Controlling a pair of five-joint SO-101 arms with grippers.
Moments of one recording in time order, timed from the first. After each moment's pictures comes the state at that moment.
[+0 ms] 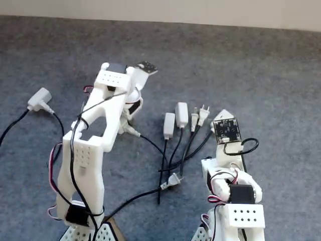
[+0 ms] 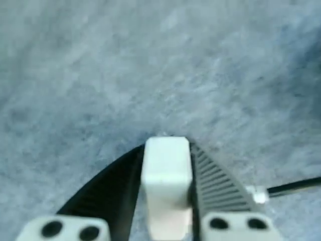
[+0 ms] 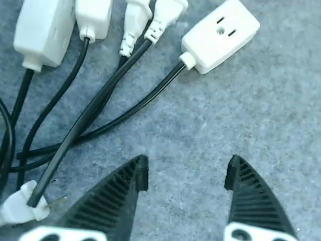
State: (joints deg) left arm 3.9 43.4 -27.8 84.2 -21.8; right arm -5.4 -78.2 82.5 56.7 9.1
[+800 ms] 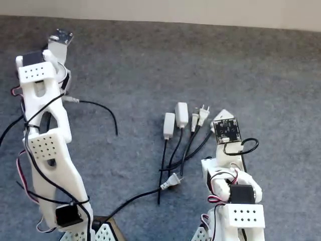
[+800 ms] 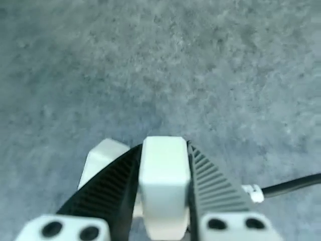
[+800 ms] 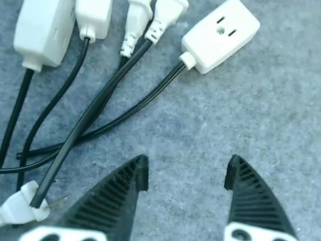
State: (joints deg) left arm -23.0 52.6 -55.4 82.9 -28.8; right arm -5.4 -78.2 82.5 56.7 9.1
